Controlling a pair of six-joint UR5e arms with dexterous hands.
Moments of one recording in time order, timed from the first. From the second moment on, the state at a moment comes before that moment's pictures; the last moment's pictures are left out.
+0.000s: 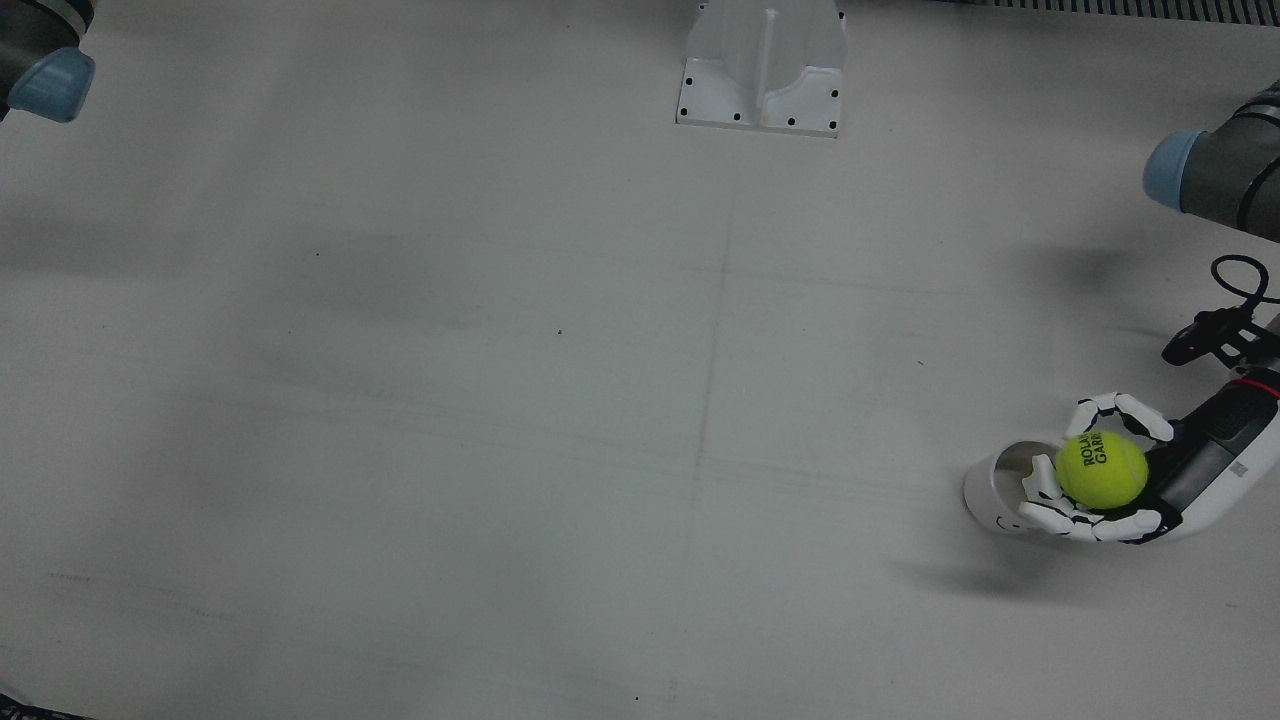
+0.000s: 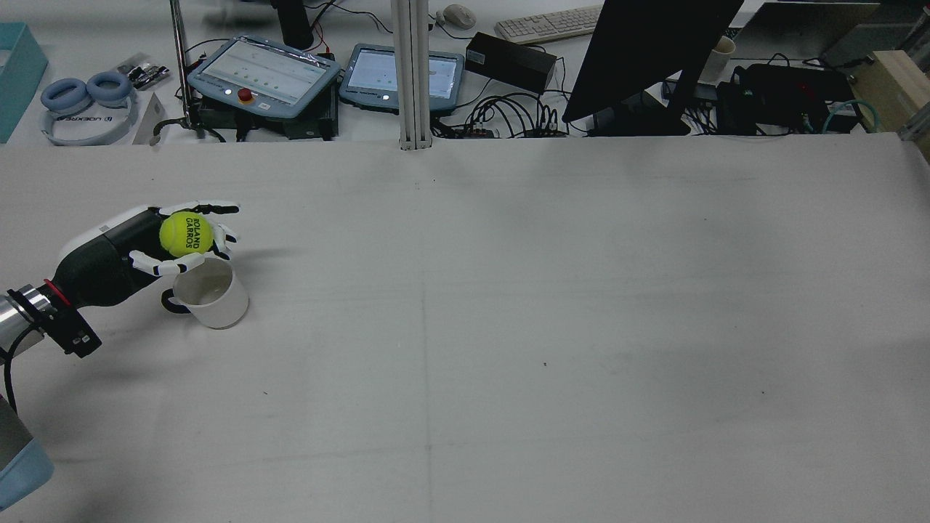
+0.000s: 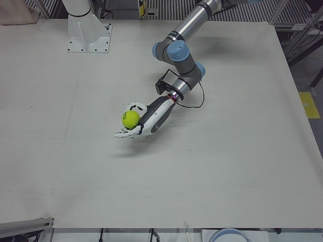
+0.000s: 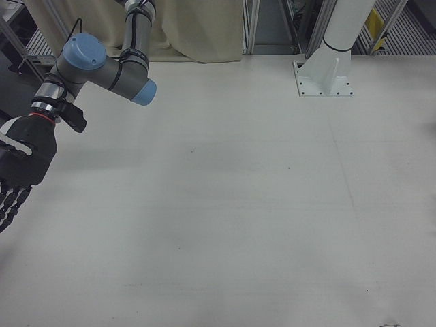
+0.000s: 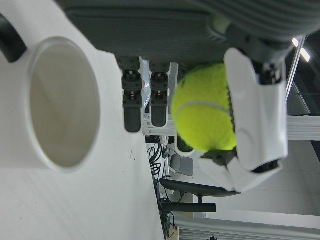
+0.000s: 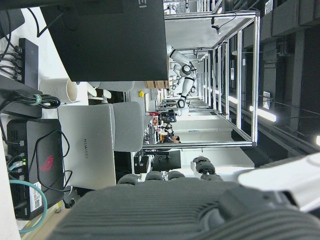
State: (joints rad) left arm -0.80 -1.73 -1.68 -0.07 1.45 0.20; right arm 1.49 -1.45 1.47 -3.32 -1.41 0.09
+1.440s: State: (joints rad) left arm -1.08 -1.74 -1.75 0.00 1.48 0.21; right arm 1.49 -1.45 1.47 -3.32 -1.41 0.09
